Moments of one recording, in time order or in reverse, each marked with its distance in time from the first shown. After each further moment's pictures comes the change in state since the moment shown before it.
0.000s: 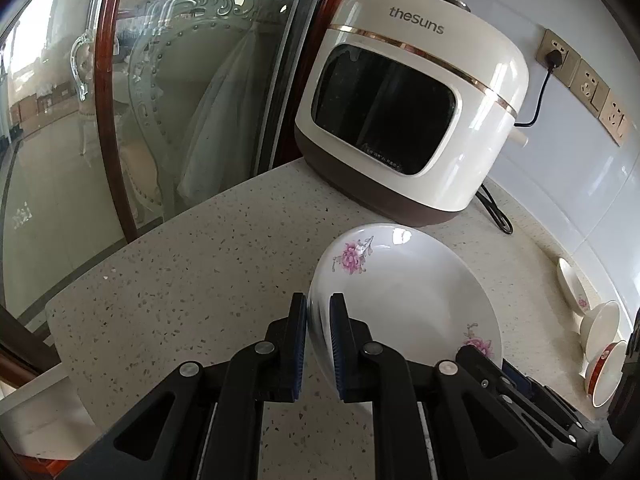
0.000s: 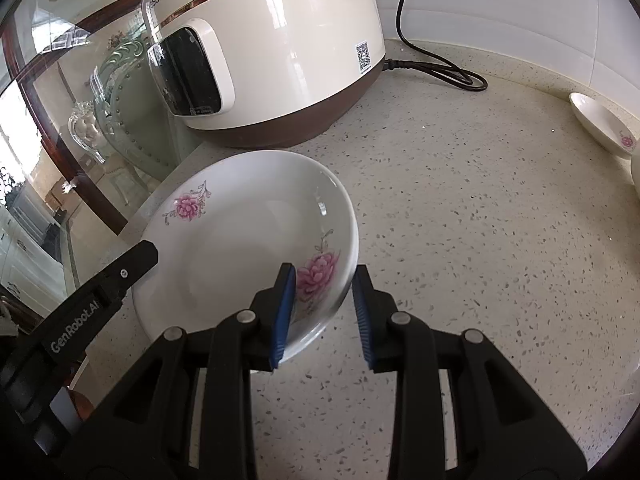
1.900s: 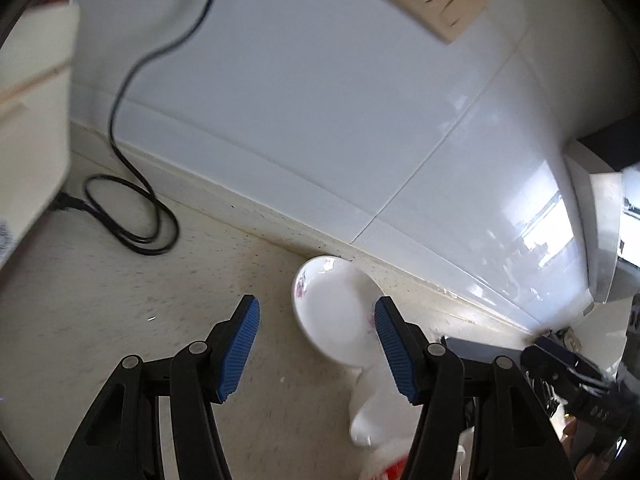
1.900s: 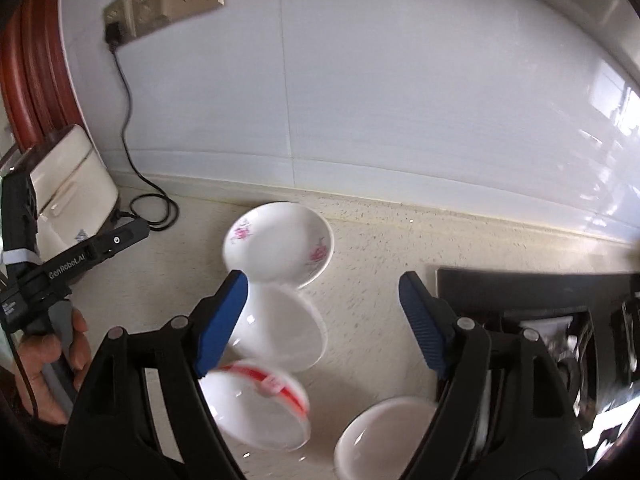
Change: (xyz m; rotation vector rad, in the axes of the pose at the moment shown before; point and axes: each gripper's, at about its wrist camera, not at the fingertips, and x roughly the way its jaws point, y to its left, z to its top) left arm 0.076 -0.360 0.045 0.189 0.180 -0.577; right arm -0.165 -0.344 0.145 0.098 -0.082 -0.357
